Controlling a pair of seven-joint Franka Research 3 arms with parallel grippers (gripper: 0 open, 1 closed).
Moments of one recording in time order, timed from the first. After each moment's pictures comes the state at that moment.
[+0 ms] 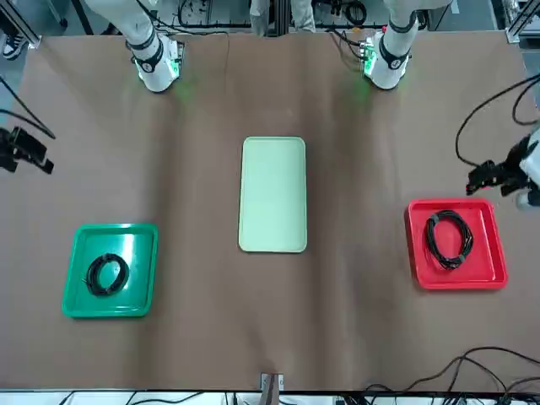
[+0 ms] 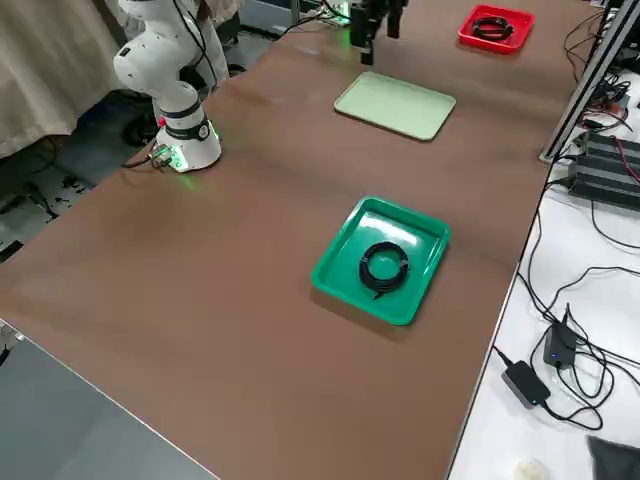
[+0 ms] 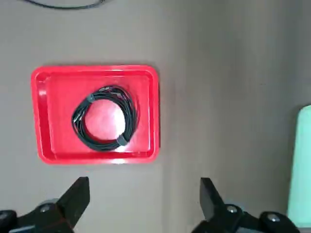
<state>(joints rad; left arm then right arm) 0.02 0.08 0.05 -1.59 -0.05 1.72 0.08 0.03 0.06 -0.09 -1.42 0.09 1.54 0.04</state>
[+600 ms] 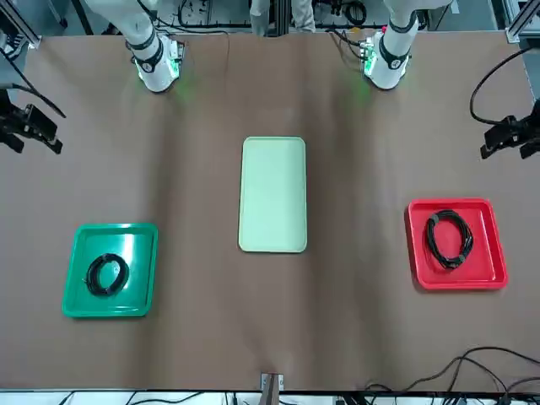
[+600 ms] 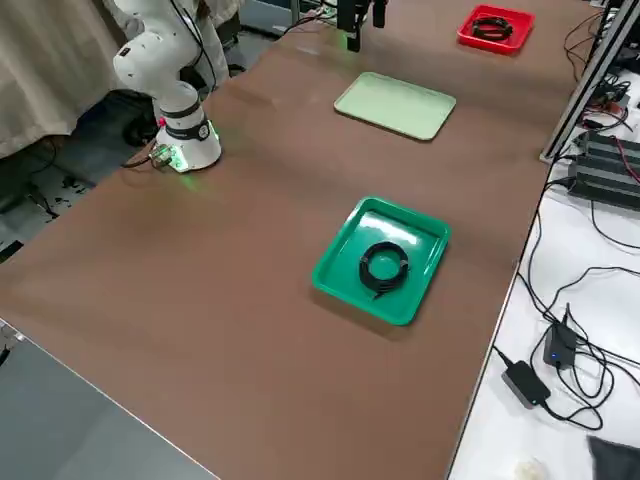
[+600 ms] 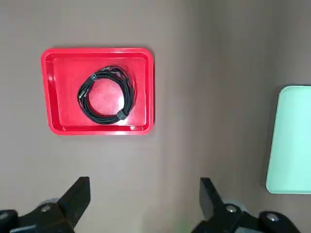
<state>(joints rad) 0.02 0.08 0.01 -1.42 -0.02 1.49 0.03 0.03 0.01 -0.03 -1.46 0.02 1.52 0.05</state>
